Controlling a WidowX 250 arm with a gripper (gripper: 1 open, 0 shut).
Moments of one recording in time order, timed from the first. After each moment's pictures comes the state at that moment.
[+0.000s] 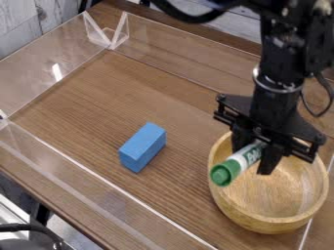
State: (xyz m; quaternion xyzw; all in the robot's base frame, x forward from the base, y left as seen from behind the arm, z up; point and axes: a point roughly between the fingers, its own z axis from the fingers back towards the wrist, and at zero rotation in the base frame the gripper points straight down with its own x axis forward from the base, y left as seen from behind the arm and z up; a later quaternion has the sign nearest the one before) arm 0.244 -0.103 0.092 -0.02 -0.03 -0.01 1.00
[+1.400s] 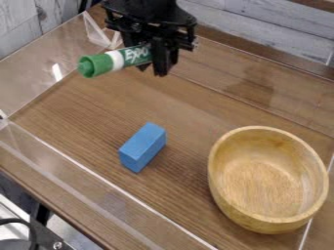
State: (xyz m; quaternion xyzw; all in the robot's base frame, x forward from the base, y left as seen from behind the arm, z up) arm 0.247 0.030 0.151 -0.03 -0.10 0.02 0.99
